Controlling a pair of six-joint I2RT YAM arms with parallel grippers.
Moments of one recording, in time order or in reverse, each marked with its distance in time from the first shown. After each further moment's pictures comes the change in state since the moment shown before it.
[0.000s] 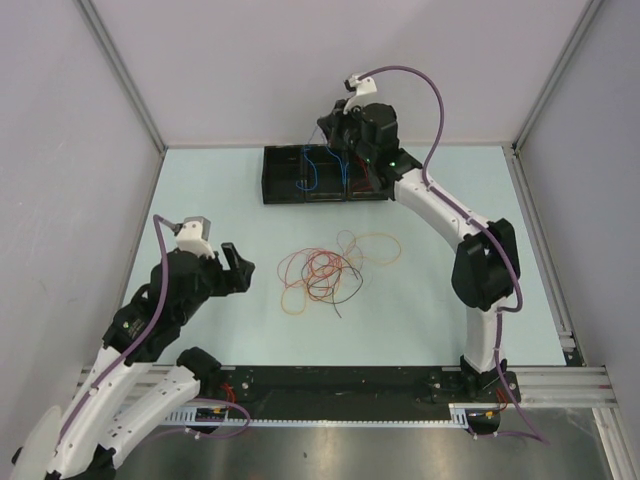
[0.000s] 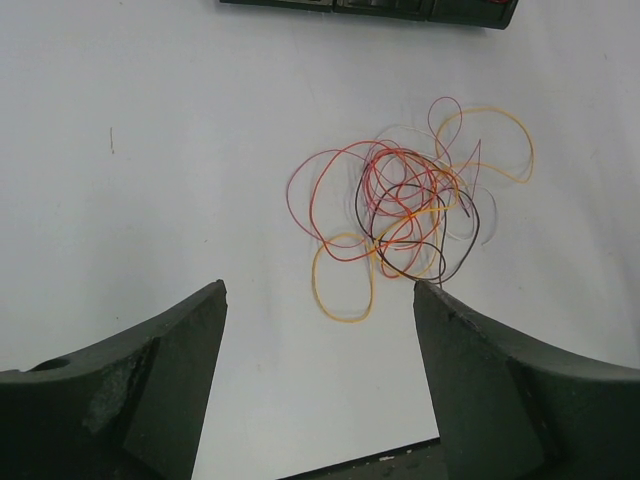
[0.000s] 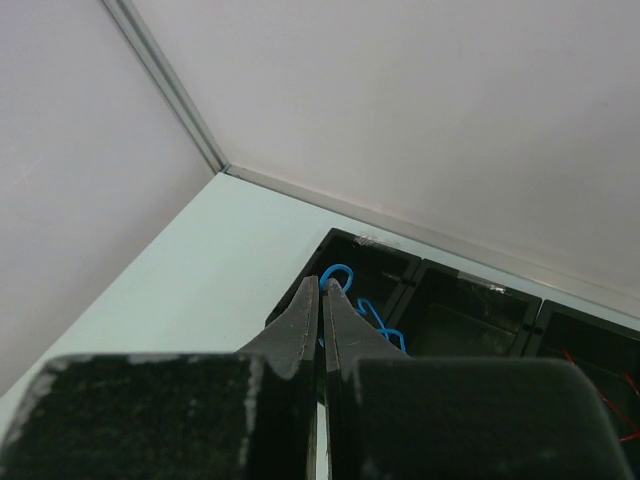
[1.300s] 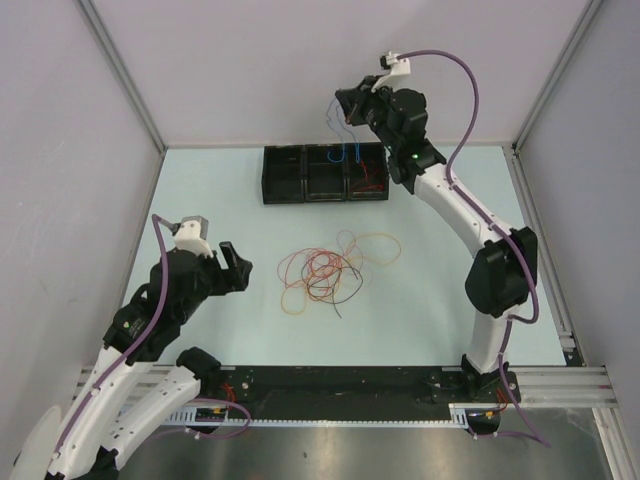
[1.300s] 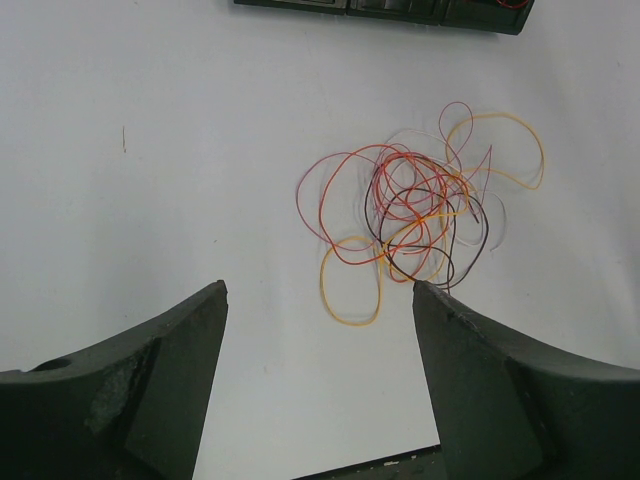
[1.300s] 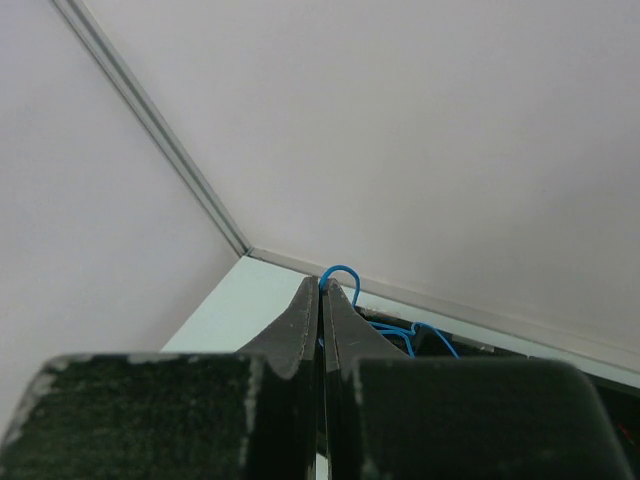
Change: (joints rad) left arm 0.032 0.004 -0.003 0.000 0.005 0.006; right arm -0.070 -0.080 0.015 0.074 -0.004 0.107
